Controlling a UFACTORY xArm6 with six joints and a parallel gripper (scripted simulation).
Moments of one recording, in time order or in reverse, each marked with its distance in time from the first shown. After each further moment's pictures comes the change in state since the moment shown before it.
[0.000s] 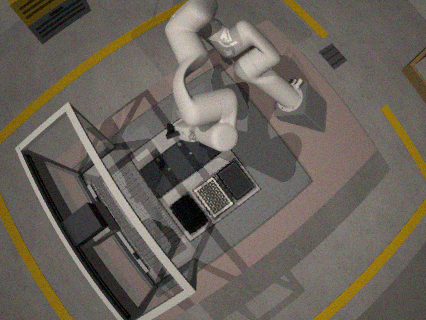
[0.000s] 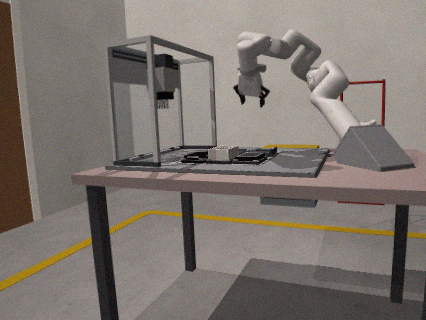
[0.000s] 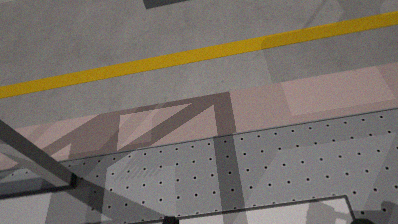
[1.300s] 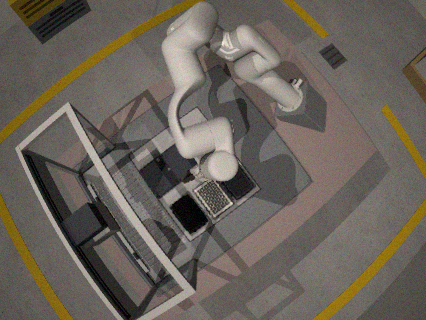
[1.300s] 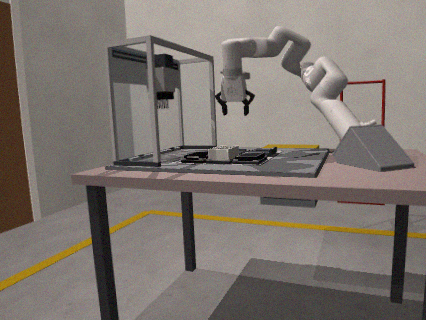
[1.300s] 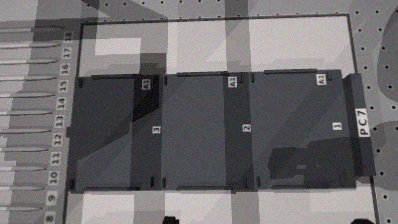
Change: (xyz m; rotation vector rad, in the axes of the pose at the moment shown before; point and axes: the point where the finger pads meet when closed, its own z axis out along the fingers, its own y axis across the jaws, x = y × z) arm -0.149 -0.009 -0.050 -0.095 -0.382 -0.116
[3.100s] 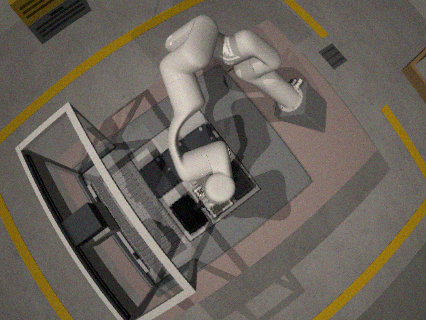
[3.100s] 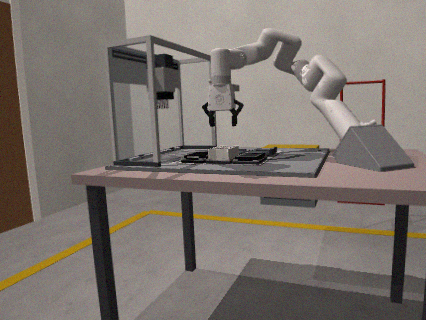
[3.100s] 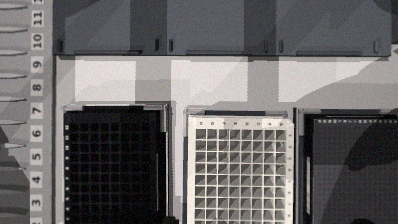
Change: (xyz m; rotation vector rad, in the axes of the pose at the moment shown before) arm -0.104 -0.015 0.019 -0.049 -0.229 -0.023
